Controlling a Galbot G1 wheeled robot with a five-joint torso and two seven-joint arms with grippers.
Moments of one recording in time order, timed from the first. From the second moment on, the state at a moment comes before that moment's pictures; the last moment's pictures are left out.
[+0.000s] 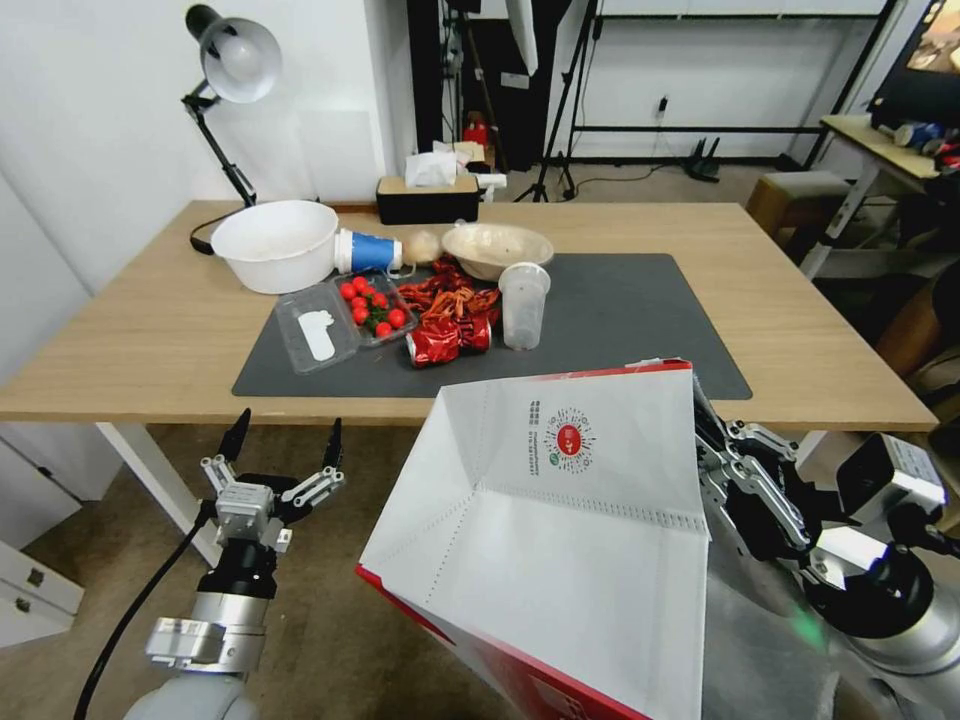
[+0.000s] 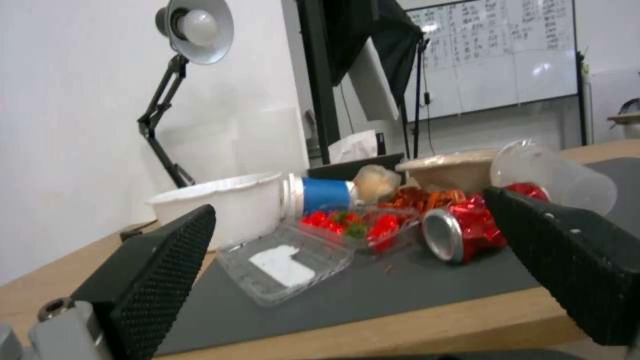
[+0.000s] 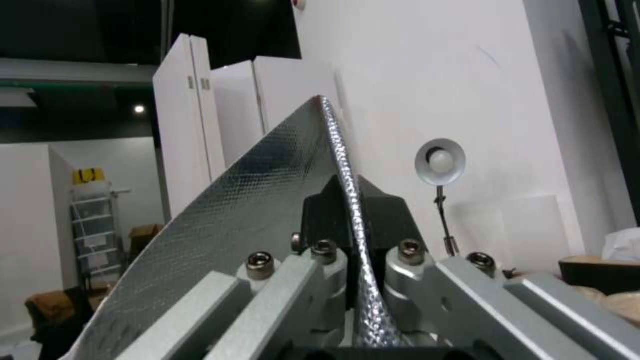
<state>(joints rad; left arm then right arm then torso) 1.77 -1.35 -0.60 -2.23 -0.12 -0.32 0.02 -1.74 1.12 0.86 2.47 1.09 -0.05 -0.81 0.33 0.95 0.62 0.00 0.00</state>
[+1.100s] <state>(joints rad) 1.77 -1.34 -0.62 -2.27 -0.13 -0.31 -0.02 -1.71 1.05 0.88 2.50 1.18 -0.03 -0.74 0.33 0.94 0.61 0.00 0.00</state>
